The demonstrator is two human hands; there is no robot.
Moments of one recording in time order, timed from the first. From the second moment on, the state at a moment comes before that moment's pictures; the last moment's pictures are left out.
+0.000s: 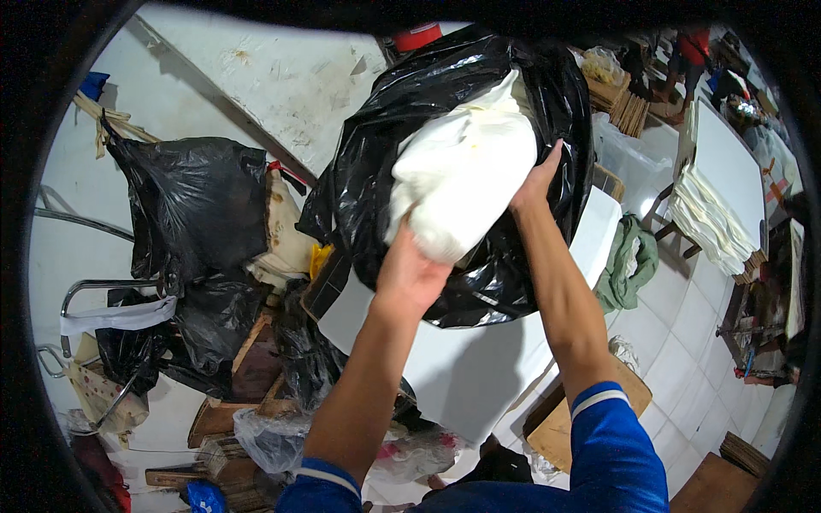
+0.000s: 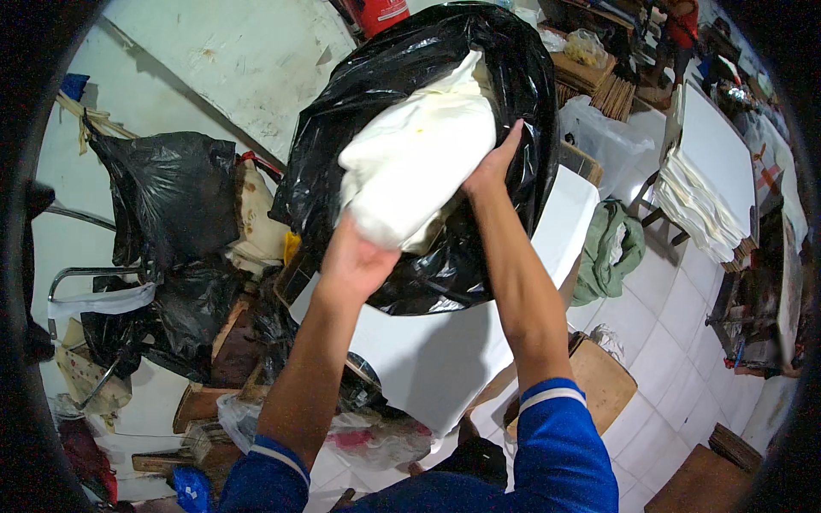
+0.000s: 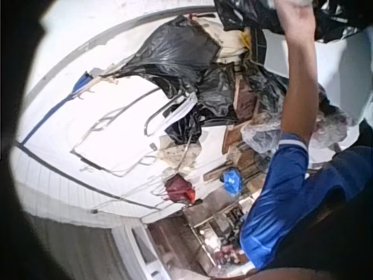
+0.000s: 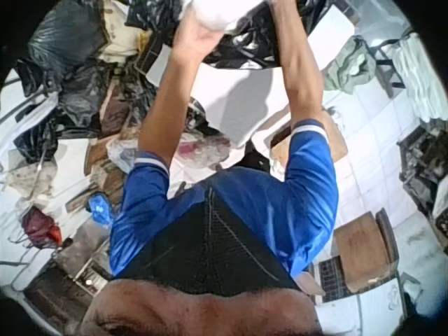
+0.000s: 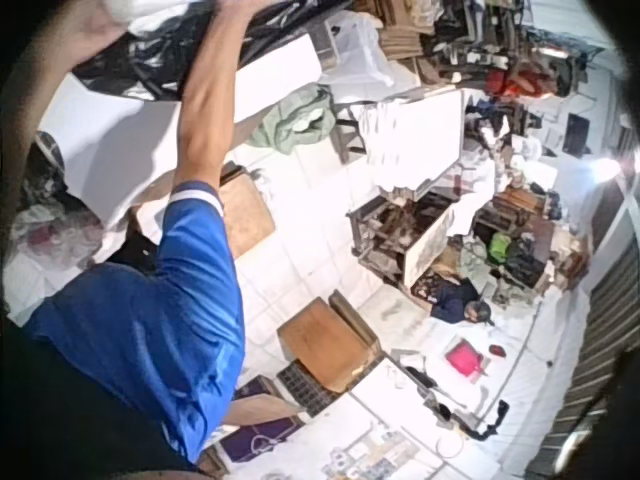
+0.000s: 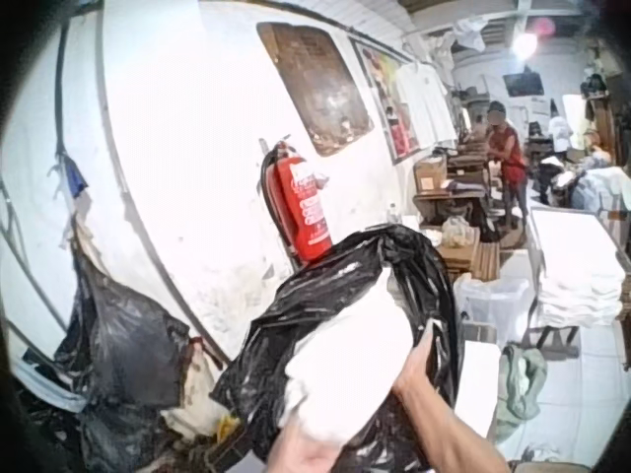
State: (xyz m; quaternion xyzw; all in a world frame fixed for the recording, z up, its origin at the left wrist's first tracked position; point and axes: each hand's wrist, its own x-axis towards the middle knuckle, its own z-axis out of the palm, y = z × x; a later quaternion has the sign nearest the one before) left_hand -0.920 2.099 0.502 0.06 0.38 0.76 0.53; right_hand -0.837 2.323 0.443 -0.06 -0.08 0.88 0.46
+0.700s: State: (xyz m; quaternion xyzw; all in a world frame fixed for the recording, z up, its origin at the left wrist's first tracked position) left_hand -0.961 1.981 0.414 0.03 0.39 0.74 0.54; right_hand -0.810 2.325 0.416 -0.21 -0.21 0.87 0.40
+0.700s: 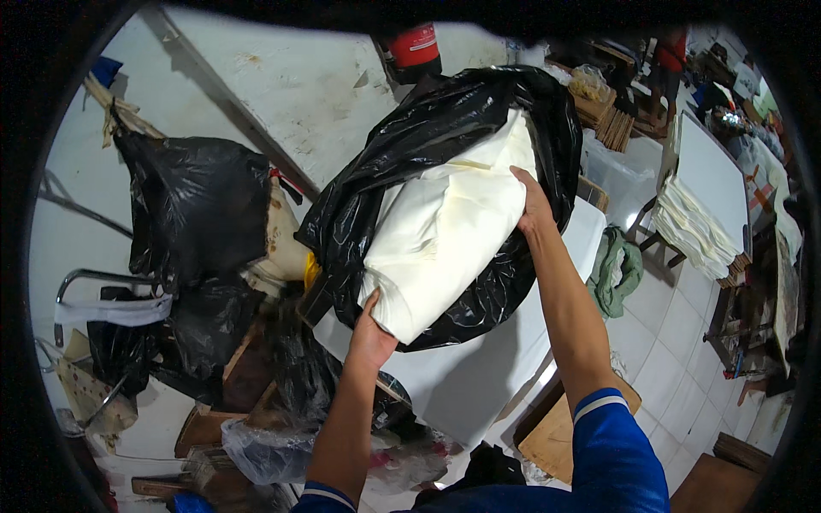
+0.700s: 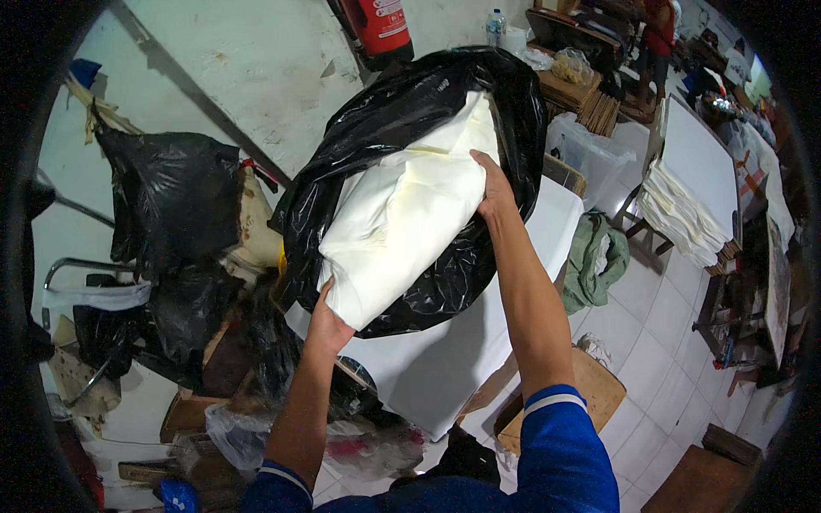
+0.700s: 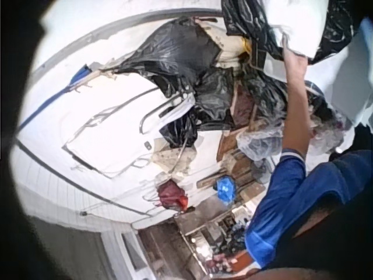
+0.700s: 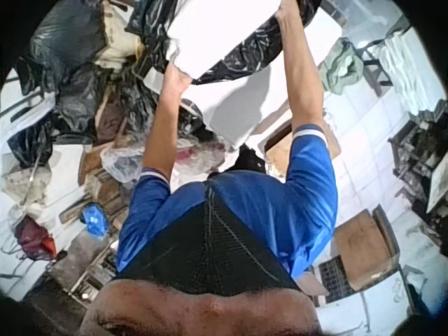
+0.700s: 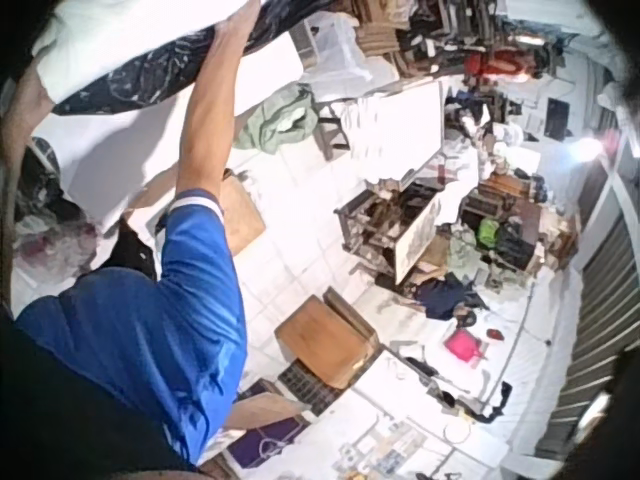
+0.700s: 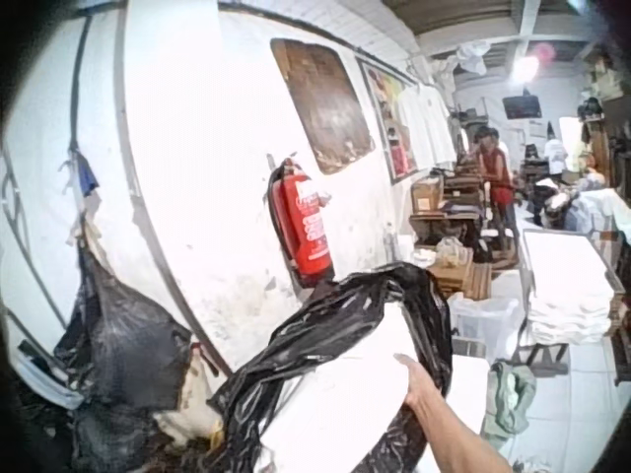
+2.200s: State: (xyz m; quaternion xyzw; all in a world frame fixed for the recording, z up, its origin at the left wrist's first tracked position) left_hand -0.743 1.517 0.601 0.64 0.32 0.29 0.64; right_hand -0.377 1.530 0.535 -0.26 -0.18 0.51 0.80
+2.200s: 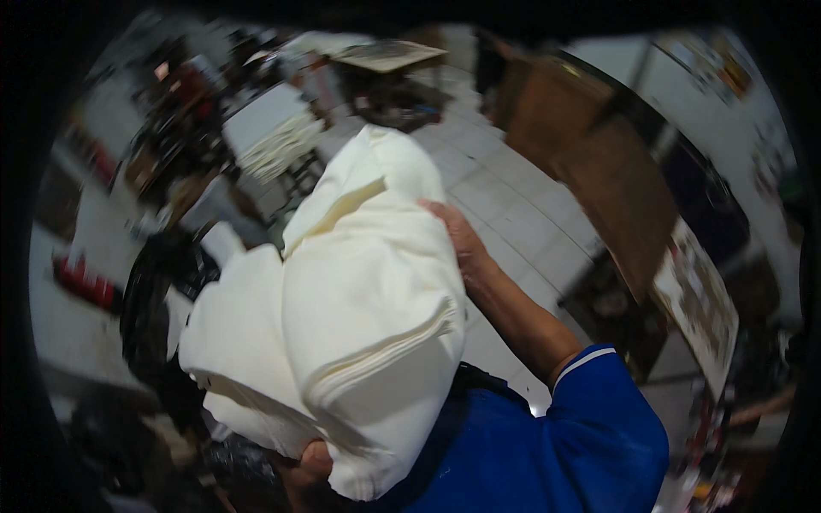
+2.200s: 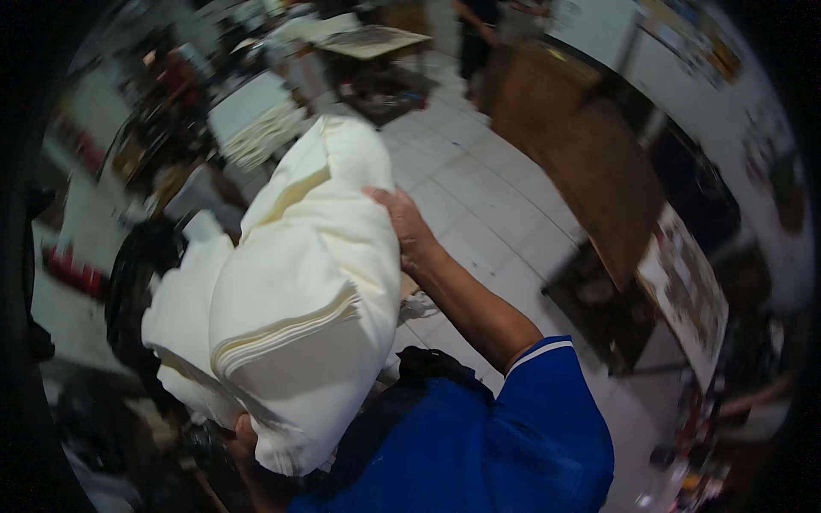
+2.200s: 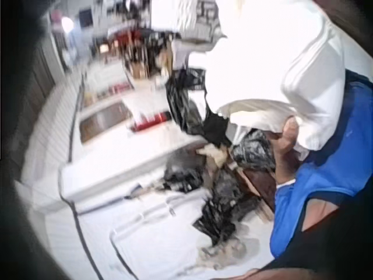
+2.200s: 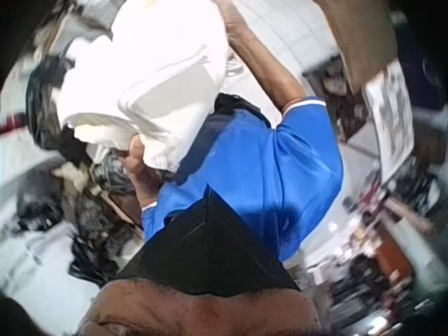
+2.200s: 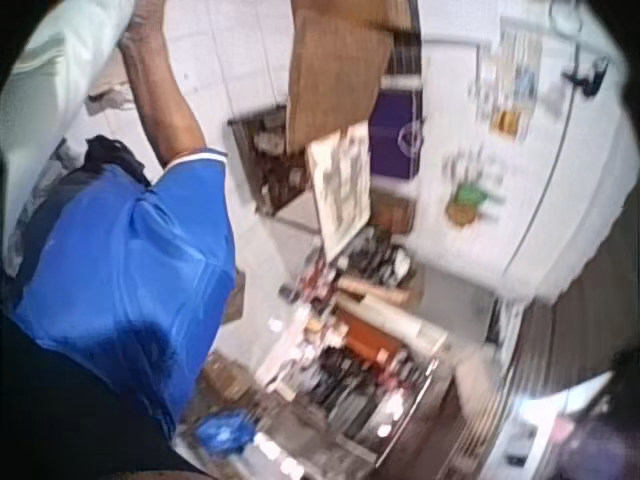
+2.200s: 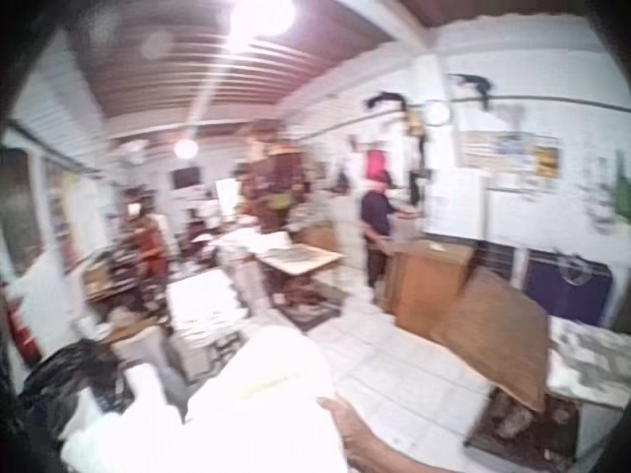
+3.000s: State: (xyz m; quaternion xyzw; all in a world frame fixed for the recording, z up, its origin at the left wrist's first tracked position) left_hand -0.133 1.324 0.704 0.76 -0.04 0.16 0.62; right_hand 0.108 1.070 0.593 -0.23 -0.11 0.18 0.95
